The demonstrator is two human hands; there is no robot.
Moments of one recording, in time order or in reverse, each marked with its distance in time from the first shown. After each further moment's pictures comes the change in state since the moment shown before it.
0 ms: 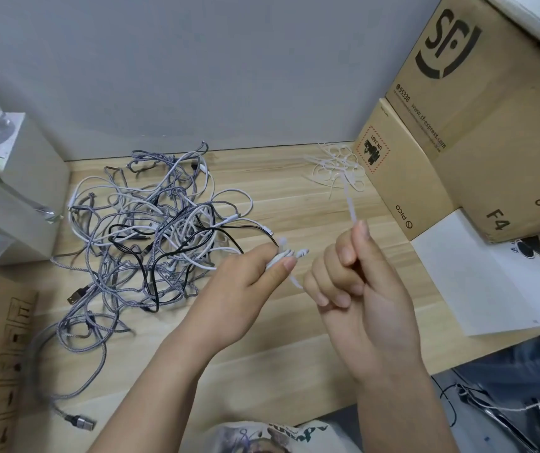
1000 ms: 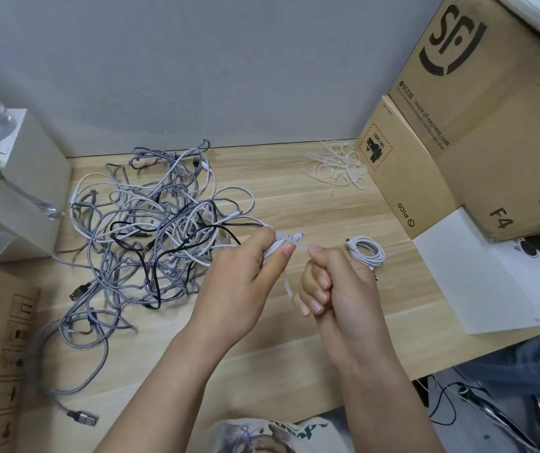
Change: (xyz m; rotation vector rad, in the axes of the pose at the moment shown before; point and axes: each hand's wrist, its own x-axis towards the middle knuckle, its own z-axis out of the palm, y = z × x) left_hand 0.001 0.003 0.004 0.070 0.176 0.017; right_hand 0.008 0.020 -0.004 -0.305 0.194 0.130
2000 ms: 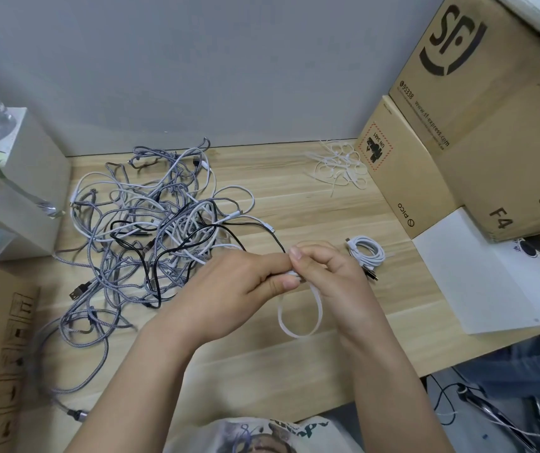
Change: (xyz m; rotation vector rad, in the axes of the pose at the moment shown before) left_hand 0.007 -0.011 -0.023 0.173 -0.416 0.206; right_hand 0.021 0.008 -0.020 -0.441 -0.149 -0.123
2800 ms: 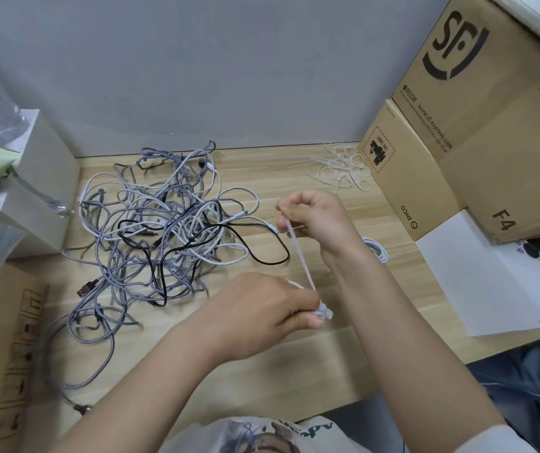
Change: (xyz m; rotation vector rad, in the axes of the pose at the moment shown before) left_hand -0.003 0.012 0.017 0.219 -0.179 0.236; right_hand 0.076 -0.018 0.007 -0.081 -0.058 0.044
